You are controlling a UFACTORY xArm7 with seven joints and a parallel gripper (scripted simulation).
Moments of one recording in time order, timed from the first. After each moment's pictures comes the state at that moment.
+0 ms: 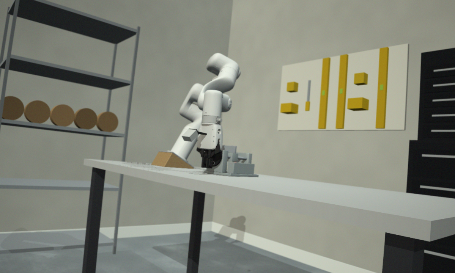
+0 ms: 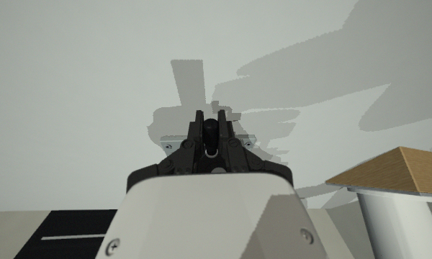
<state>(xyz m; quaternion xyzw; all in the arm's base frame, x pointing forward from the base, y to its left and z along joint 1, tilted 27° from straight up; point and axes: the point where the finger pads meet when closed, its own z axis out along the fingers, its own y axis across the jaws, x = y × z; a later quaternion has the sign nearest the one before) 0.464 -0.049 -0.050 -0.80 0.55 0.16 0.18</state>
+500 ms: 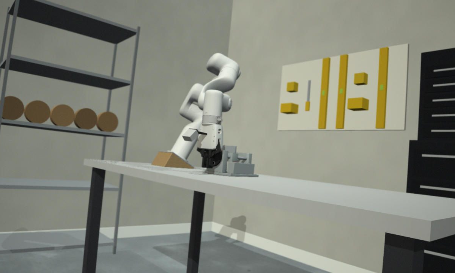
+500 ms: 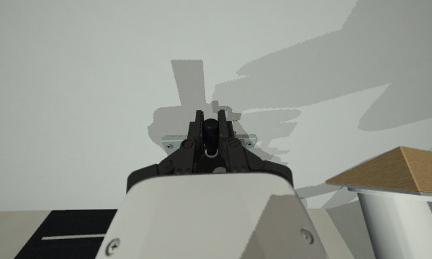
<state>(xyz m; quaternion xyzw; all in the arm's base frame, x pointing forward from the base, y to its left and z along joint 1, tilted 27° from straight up) 0.466 -0.049 -0.050 -0.80 0.55 0.16 0.18</state>
